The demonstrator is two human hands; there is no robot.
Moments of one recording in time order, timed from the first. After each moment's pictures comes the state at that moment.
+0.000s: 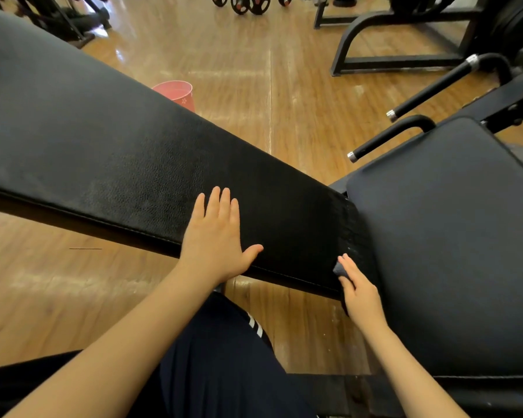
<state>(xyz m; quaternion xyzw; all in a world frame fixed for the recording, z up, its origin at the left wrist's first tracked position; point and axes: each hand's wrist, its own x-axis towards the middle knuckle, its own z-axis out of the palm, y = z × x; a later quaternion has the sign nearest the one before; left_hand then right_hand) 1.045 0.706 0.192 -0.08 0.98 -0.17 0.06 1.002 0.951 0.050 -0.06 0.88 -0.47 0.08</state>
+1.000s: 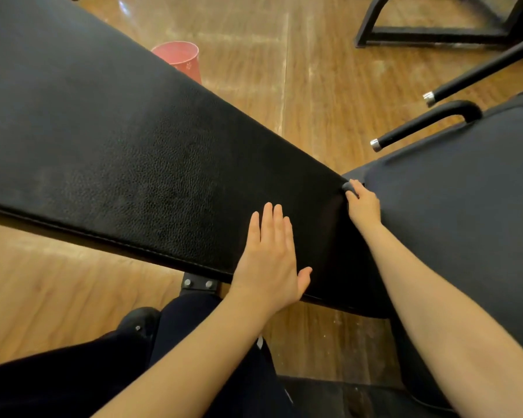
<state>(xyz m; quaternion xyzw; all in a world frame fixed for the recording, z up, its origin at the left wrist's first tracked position) 1.020 0.758 0.138 -0.02 0.99 -0.10 0.03 0.811 0.890 0.051 0.00 0.90 -0.43 0.09</state>
